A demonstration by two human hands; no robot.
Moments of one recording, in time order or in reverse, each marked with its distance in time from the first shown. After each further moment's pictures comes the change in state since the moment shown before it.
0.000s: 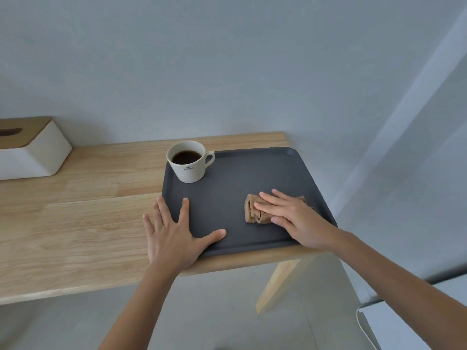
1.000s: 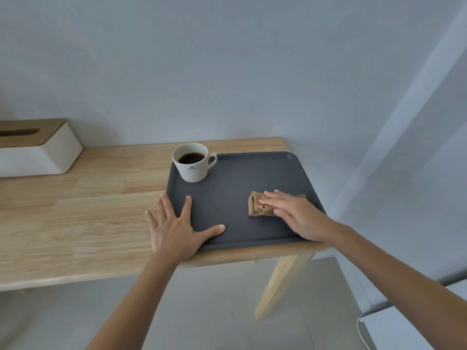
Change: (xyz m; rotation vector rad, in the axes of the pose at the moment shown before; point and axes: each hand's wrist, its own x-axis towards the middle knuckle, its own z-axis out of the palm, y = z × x) left_hand 0.002 0.000 0.002 -0.007 -0.019 0.004; right_hand -0.001 0.012 -0.006 0.071 -0.022 0.043
